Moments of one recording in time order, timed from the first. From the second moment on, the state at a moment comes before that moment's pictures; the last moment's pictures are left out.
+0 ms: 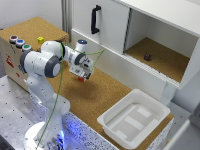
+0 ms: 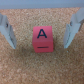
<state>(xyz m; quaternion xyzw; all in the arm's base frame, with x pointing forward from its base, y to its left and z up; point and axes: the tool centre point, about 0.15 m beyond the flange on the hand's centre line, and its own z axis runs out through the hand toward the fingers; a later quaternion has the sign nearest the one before) 0.382 0.127 0.218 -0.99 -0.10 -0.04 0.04</state>
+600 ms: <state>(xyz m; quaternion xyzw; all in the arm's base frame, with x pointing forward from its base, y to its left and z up) 0.387 0.134 0.215 -0.99 -0.11 -0.06 0.04</state>
